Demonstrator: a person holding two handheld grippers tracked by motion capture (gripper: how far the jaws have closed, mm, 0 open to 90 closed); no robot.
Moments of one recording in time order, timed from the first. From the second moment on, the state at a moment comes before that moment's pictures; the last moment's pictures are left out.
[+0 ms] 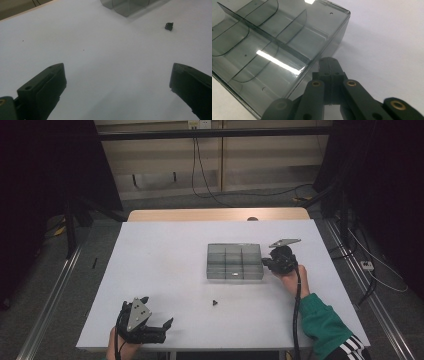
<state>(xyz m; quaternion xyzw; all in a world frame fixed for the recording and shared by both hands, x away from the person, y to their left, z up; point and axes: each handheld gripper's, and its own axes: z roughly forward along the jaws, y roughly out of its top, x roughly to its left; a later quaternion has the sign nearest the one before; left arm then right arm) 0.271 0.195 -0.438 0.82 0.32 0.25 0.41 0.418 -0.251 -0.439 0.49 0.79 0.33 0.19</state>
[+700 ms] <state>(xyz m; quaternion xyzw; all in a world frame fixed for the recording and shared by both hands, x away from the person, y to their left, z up) 0.271 0.195 -0.438 0.81 0.32 0.25 0.41 0.423 -0.225 -0.441 0.47 0.79 0.34 0.19</state>
